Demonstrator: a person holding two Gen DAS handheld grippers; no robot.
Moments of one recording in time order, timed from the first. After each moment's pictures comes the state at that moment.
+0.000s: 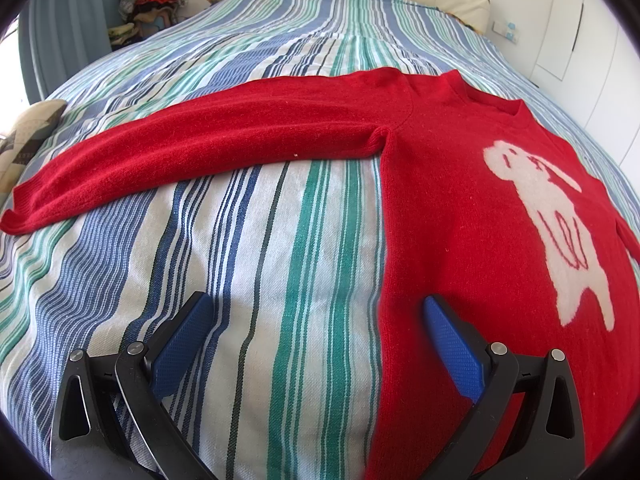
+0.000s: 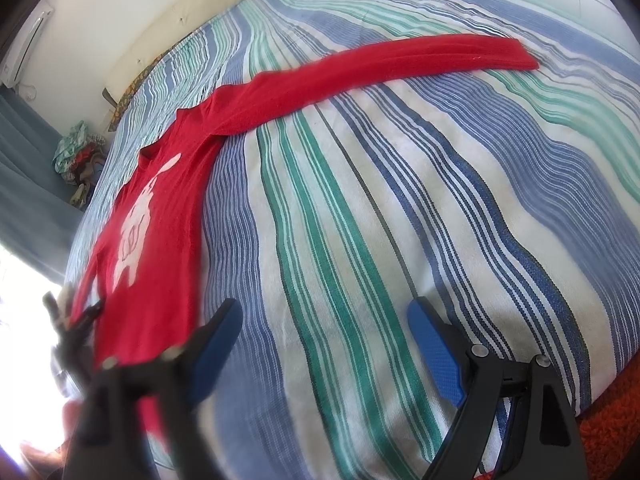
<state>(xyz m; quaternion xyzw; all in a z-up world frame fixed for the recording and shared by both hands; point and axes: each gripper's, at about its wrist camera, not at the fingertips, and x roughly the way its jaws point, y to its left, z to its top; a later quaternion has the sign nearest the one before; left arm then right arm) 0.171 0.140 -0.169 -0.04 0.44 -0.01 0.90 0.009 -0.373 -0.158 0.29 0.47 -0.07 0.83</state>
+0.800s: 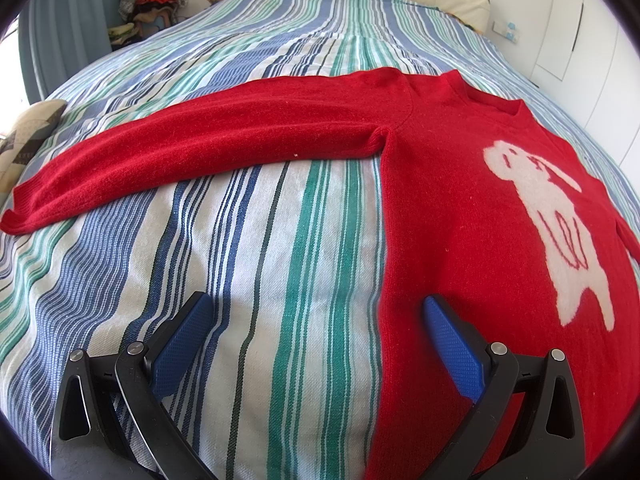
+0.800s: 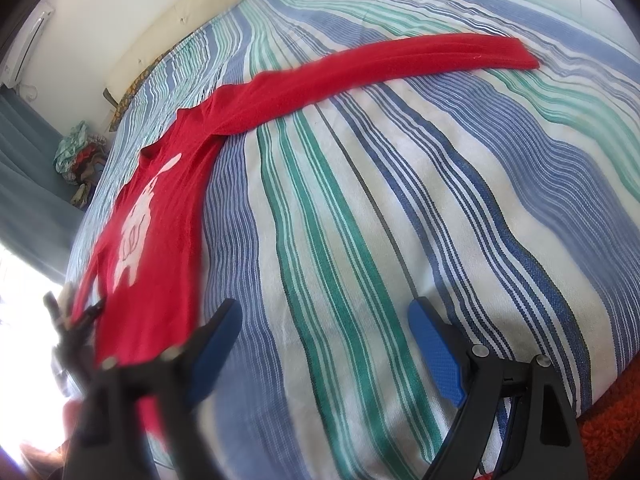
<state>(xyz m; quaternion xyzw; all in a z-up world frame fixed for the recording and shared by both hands) 0.171 0.140 -0.170 -0.04 0.44 -0.01 0.90 0.010 -0.375 -0.161 0.29 0.47 -0.07 0.83</state>
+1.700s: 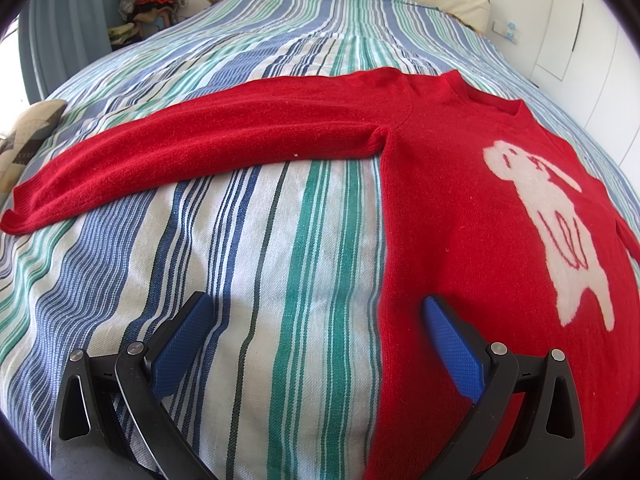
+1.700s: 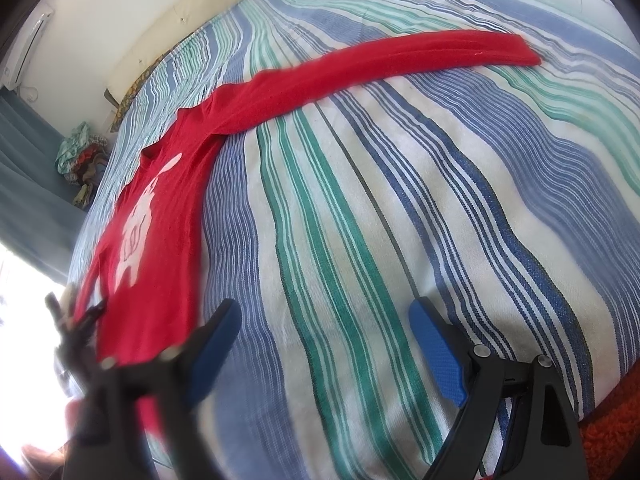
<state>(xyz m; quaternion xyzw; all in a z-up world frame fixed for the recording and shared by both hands) 0.171 0.140 -0.170 -0.04 0.44 -0.01 0.90 0.009 -0.376 -0.162 0.29 0.47 -0.06 0.83</state>
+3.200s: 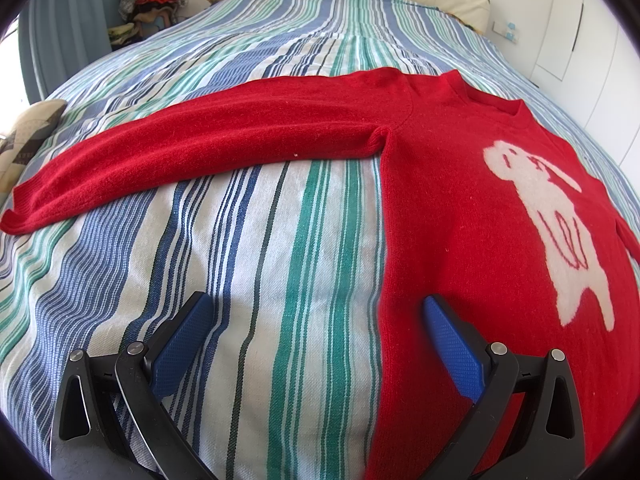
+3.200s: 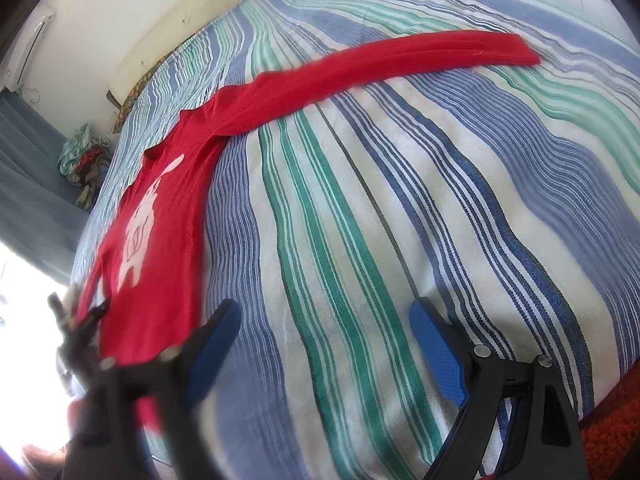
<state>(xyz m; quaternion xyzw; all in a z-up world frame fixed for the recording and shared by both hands) 0.171 0.140 -0.170 -0.04 0.44 -0.01 0.90 0.007 -0.377 -0.161 0.29 0.47 -0.06 0.83</state>
